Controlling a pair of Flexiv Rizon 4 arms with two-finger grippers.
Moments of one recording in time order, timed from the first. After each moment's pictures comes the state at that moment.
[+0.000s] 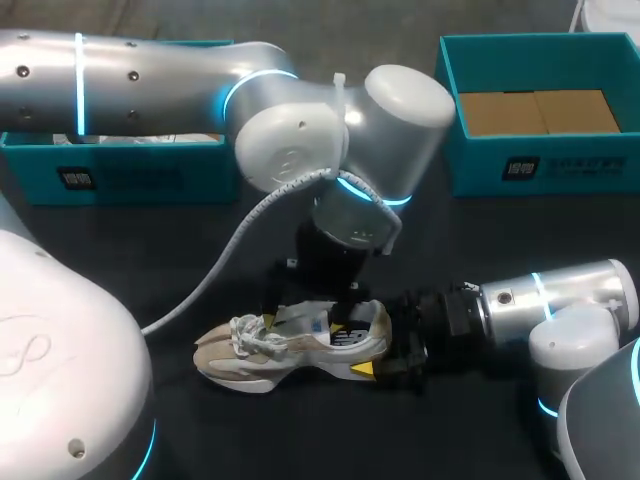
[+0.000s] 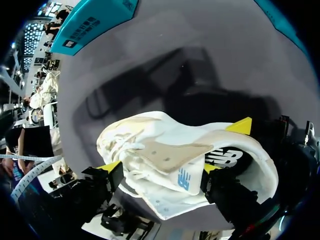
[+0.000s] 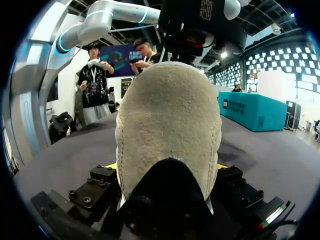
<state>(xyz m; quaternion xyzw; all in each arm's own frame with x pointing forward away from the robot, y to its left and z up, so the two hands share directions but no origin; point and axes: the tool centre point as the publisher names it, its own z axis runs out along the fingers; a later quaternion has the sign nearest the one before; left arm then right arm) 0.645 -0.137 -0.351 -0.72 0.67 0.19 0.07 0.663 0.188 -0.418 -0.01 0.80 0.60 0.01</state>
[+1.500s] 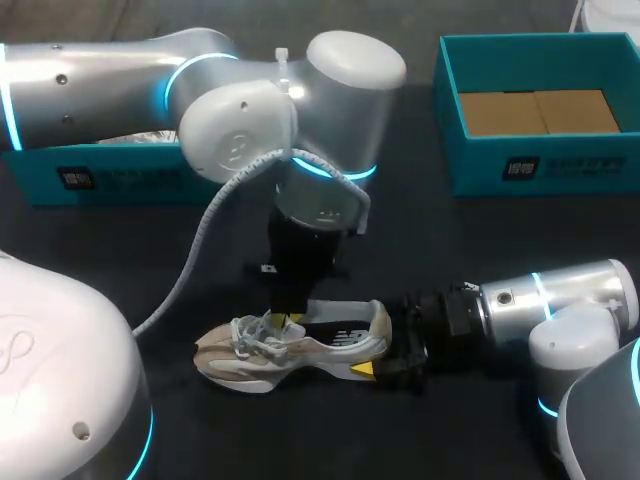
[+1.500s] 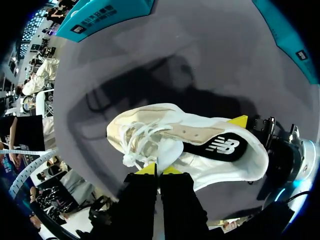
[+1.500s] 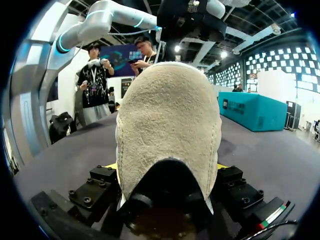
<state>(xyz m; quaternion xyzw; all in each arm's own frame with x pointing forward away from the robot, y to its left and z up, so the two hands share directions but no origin) 0.632 -0.121 -0.316 -0.76 0.64 0.15 0.02 0.663 0.189 -0.418 -0.01 0.80 0.60 0.01</state>
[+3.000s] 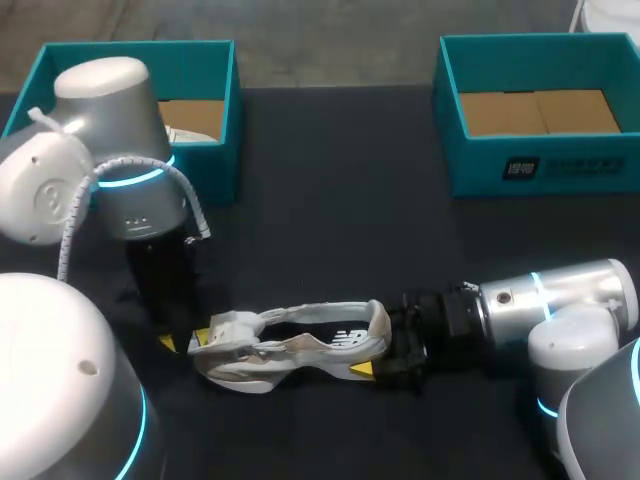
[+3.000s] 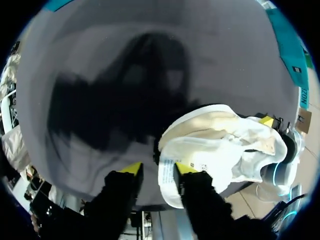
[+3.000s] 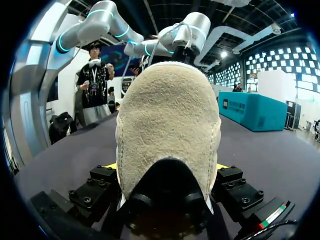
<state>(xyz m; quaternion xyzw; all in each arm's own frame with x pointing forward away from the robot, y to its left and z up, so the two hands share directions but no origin) 0.631 0.012 -0.359 -0.73 0.66 0.08 -0.16 0.663 0.189 -0.418 -0.01 0.80 0.60 0.01</state>
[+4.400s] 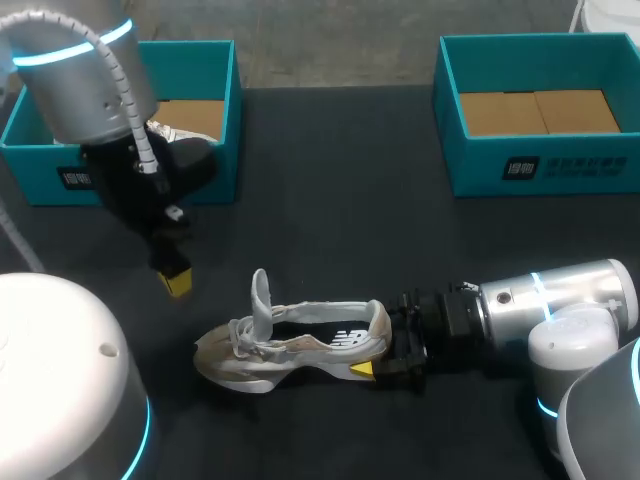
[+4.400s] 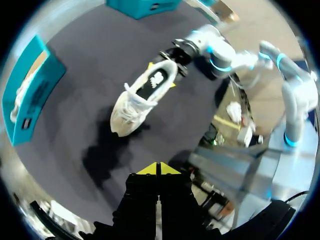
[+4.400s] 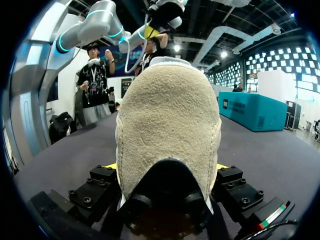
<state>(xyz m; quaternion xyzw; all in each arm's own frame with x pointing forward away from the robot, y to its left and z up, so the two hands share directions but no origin) 0.586 -0.012 -0.161 -0.33 0.93 -0.03 -0.17 0.663 0.189 -0.418 -0.01 0.80 0.60 0.01</state>
